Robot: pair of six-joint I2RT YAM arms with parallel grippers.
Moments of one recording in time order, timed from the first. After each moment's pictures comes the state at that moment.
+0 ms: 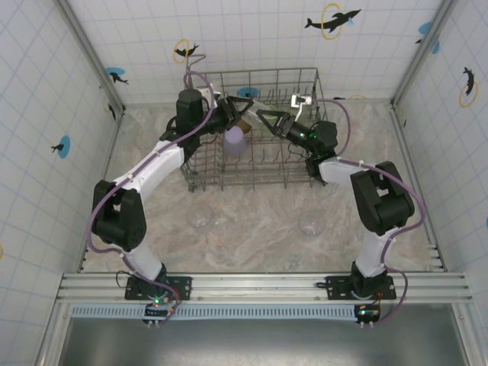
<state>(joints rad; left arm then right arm) -0.42 1.71 1.37 0.13 0.60 -0.99 0.42 1.84 1.05 1.19 -0.70 1.25</state>
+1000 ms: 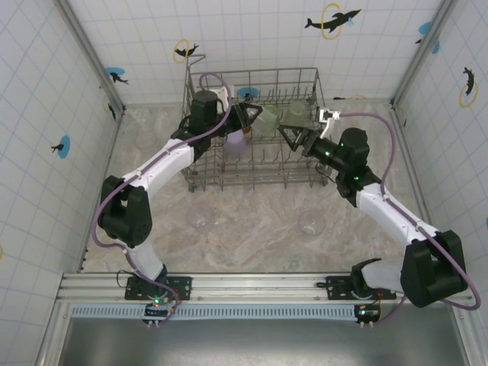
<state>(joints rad) -0.49 1.76 1.44 0.00 0.43 -0.73 0.37 1.24 0.81 0.41 -0.52 0.78</state>
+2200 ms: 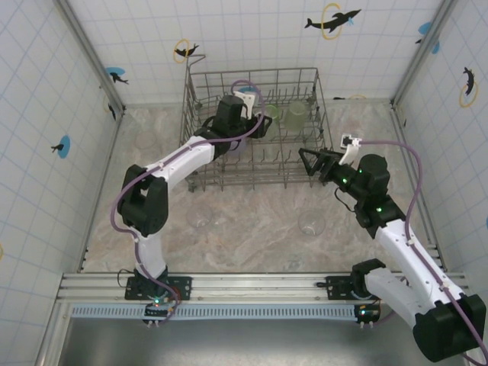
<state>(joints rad) -0.59 1.92 1.55 -0.10 0.17 -0.29 0.33 0.87 0.64 0.09 -0.36 0.60</state>
